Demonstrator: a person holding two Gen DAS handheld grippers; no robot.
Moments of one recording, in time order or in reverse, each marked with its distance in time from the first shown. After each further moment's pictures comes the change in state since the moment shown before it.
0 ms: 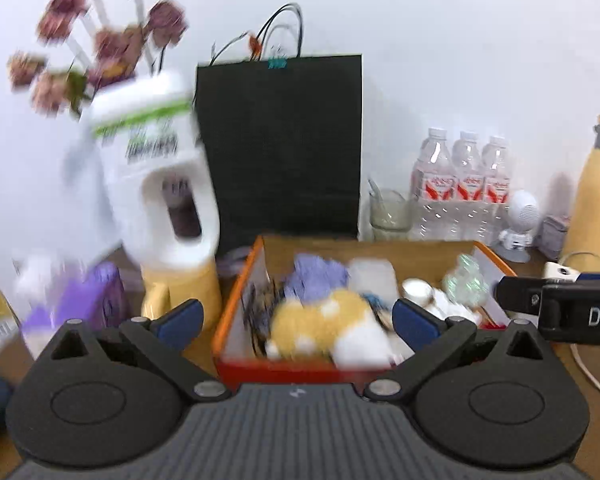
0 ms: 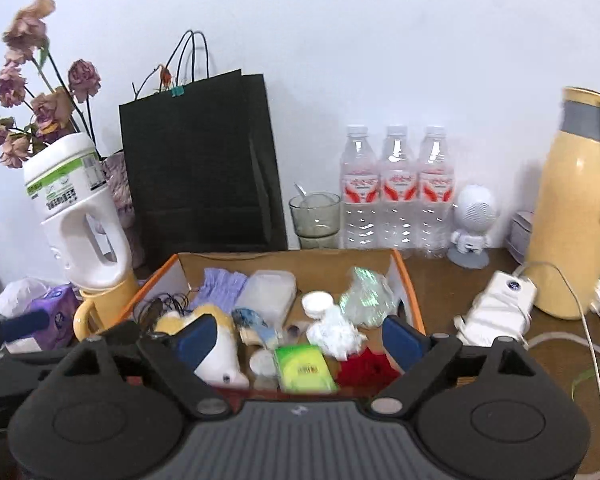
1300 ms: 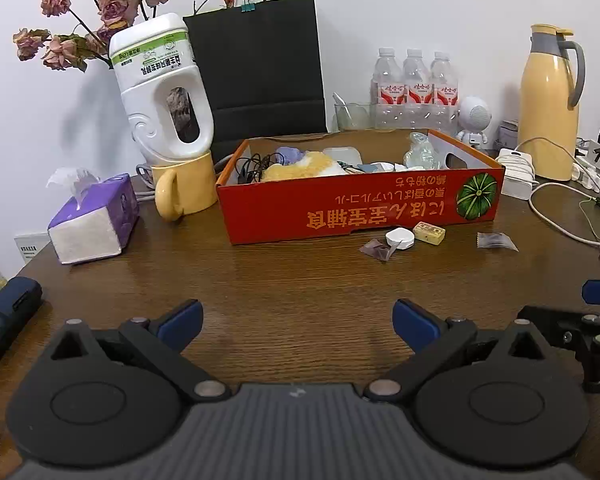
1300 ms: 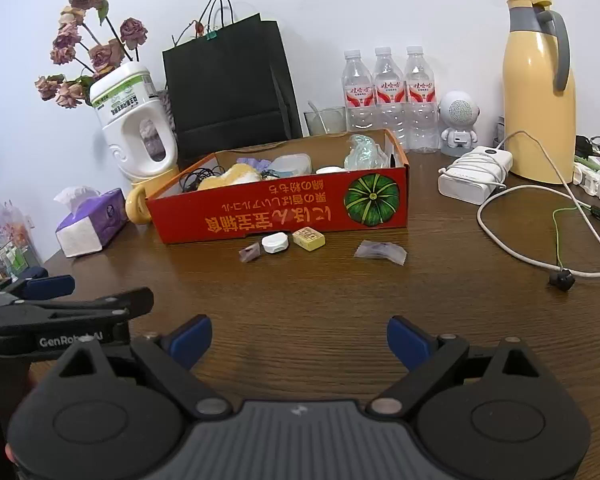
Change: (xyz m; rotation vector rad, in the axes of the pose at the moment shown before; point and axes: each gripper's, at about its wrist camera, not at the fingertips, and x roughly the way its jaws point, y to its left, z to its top) left arm -0.077 0.001 -0.105 0.134 0.103 -0.027; right arm -0.093 -0.020 -0.147 0.036 0.088 0.100
